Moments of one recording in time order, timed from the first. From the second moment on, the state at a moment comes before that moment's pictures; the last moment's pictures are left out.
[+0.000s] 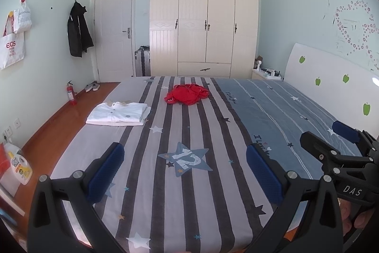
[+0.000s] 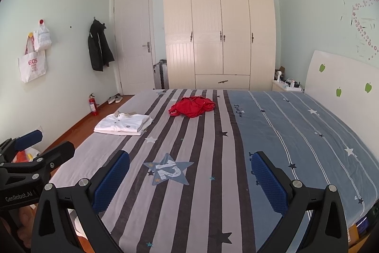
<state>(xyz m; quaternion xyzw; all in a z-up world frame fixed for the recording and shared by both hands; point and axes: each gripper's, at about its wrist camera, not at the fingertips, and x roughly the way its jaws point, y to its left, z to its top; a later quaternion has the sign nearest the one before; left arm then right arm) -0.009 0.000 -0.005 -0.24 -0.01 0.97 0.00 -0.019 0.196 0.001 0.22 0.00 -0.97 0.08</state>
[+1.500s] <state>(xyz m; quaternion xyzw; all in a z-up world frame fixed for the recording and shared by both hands) -0.403 -0.044 -0.279 -0.49 -0.03 0.87 -0.04 -0.408 0.241 -0.271 0.56 -0.07 -0.83 0.06</state>
